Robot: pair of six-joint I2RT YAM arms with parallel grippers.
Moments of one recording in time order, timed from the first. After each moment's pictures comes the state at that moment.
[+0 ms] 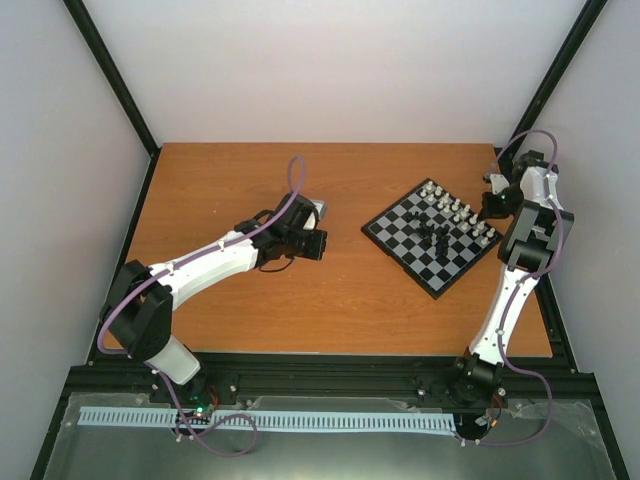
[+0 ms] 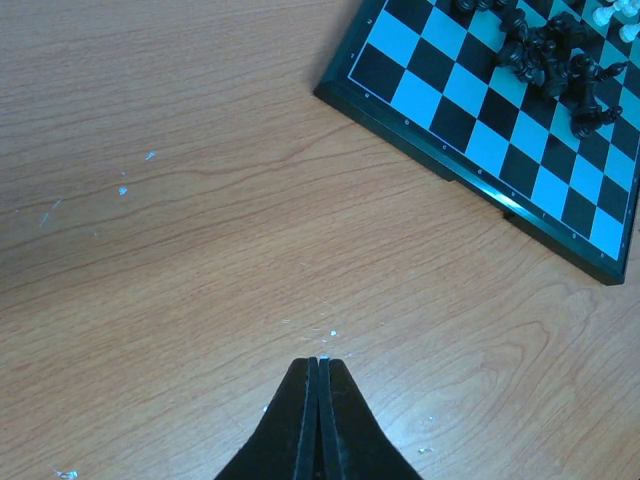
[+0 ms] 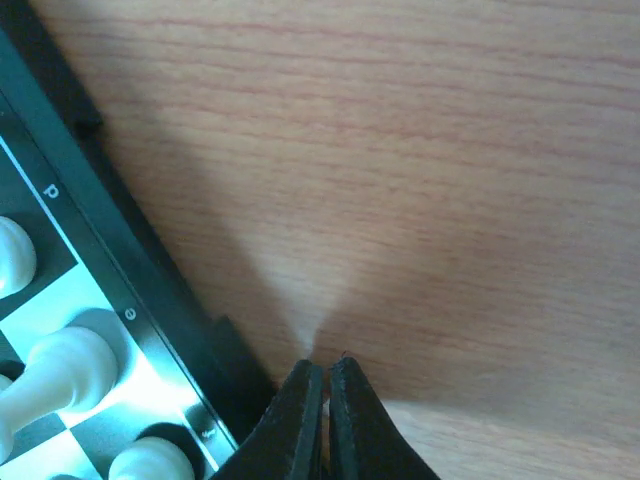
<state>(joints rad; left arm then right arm) -0.72 1.57 1.14 -0.42 0.10 -0.47 -0.39 2.47 2.13 -1.10 -0.31 -0.50</state>
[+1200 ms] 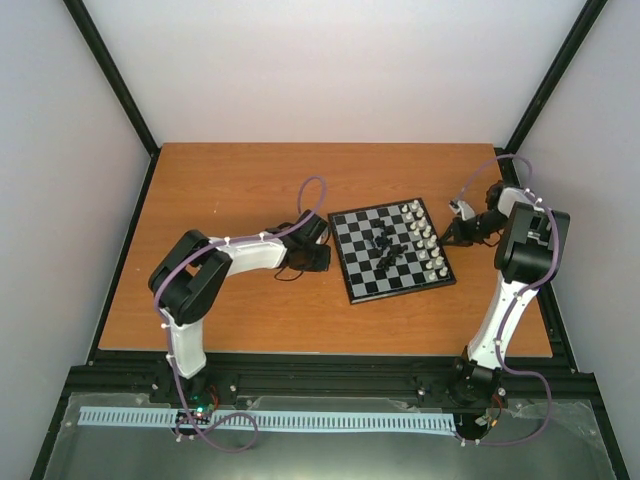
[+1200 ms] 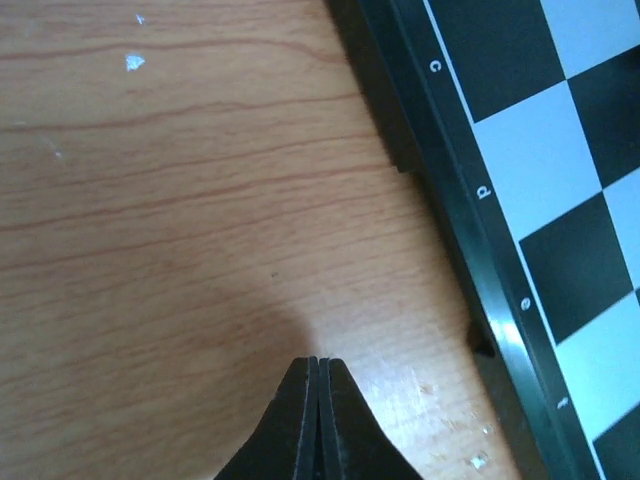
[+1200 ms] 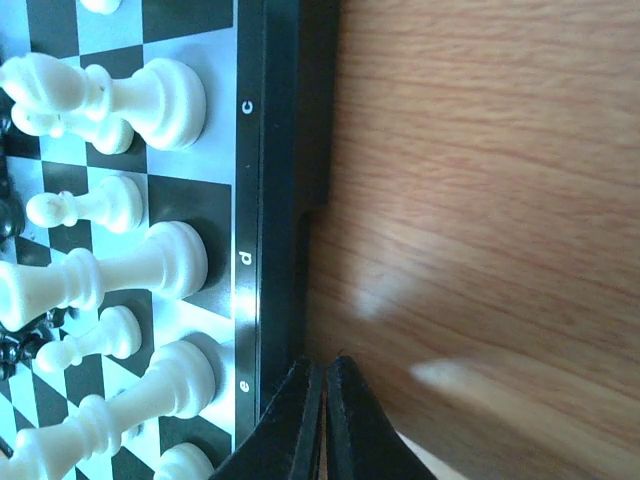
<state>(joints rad) -0.70 1.87 1.11 -0.28 0.05 -0.58 -0.30 2.19 1.54 -1.00 -0.63 -0.54</state>
